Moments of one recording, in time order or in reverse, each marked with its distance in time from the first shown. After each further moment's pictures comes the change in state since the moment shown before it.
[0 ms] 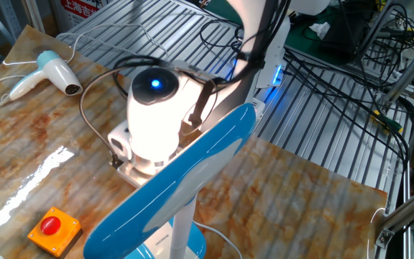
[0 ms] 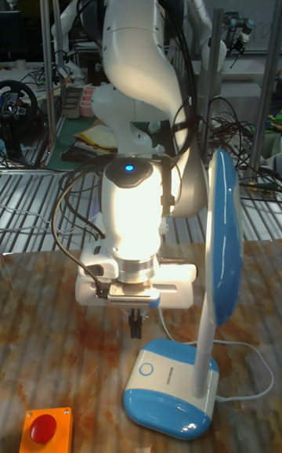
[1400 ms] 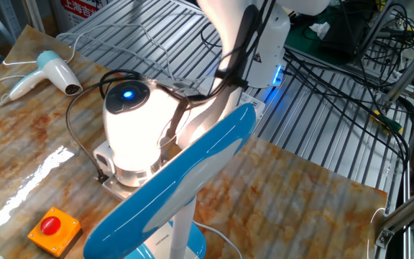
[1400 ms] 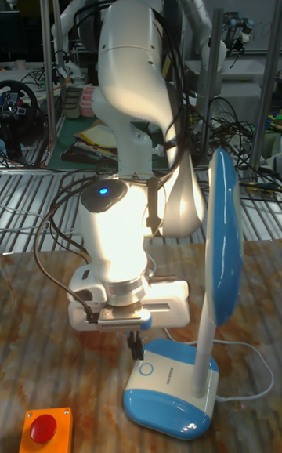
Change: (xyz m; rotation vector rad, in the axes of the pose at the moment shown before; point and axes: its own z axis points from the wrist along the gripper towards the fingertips) arm -0.027 -0.003 0.029 -0.127 -0.026 0.013
